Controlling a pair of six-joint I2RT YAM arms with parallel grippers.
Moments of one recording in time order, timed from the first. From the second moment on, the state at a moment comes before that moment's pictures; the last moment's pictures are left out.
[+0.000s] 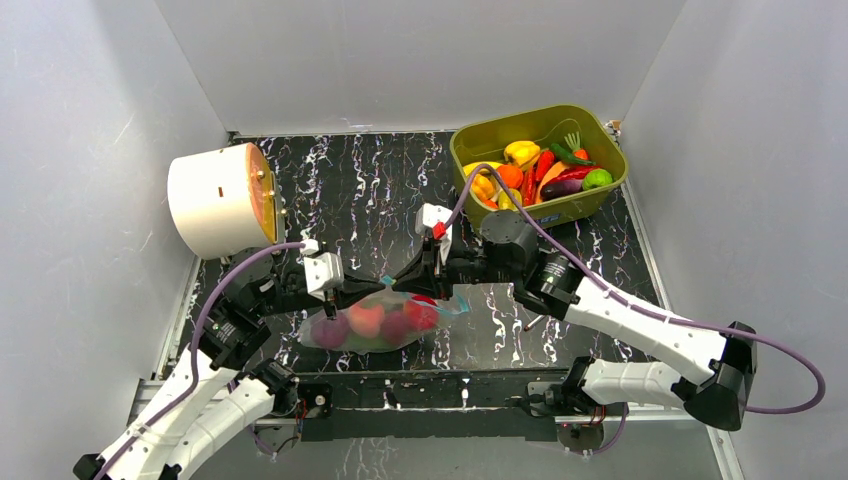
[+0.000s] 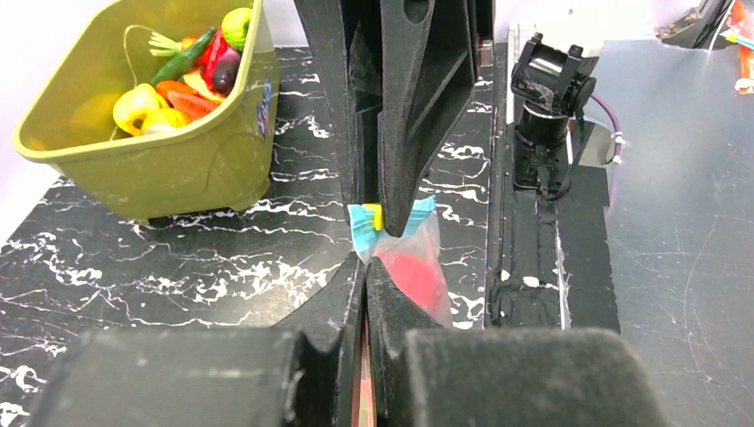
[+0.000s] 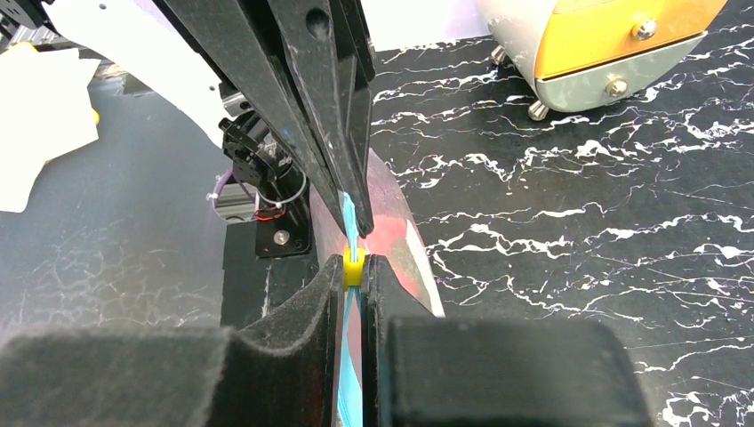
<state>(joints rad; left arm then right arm) -0.59 0.58 0.74 -0.28 0.74 0.21 0.97 1.11 1.02 -0.07 -0.52 0.01</state>
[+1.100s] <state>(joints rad) -0.59 0.47 0.76 -0.32 0.53 0.24 0.97 1.05 0.99 -0.24 -0.37 -0.02</state>
